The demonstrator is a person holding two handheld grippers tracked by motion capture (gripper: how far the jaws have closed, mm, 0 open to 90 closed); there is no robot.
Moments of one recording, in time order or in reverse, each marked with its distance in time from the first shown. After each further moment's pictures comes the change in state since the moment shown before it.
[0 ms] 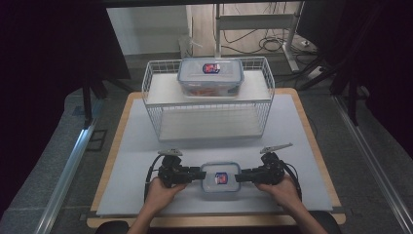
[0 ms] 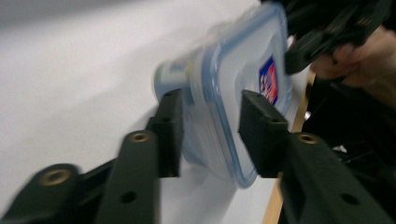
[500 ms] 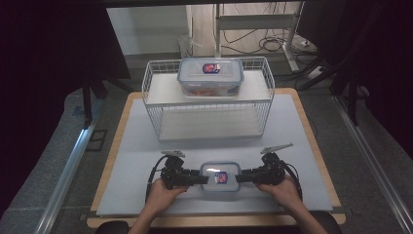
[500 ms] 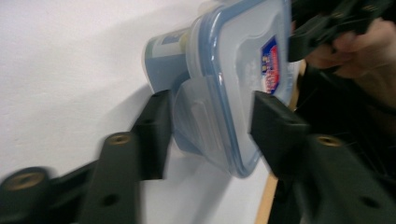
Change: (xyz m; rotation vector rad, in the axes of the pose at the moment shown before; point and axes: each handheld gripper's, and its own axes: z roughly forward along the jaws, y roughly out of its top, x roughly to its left) left arm 0.007 -0.004 0.002 0.018 -0.067 -0.044; right arm -0.002 -0.002 -0.001 0.002 0.011 -0.001
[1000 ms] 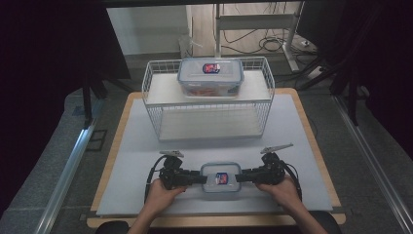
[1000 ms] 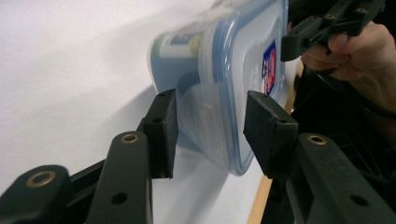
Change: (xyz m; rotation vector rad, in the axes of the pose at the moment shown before) left arm -0.005 0.003 -0.002 0.000 0.029 -0.011; right arm 0.002 0.001 0.000 -0.011 -0.014 0.005
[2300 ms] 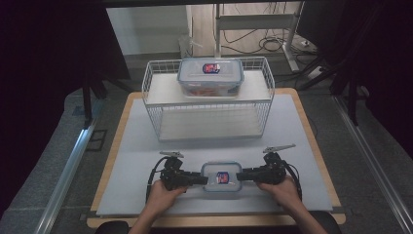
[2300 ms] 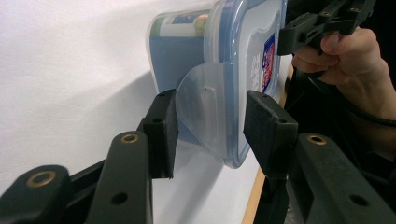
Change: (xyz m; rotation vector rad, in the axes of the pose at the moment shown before) left arm 0.007 -0.006 0.007 -0.003 -0.058 -0.063; right arm -0.005 -0.003 -0.002 -0.036 0.013 0.028
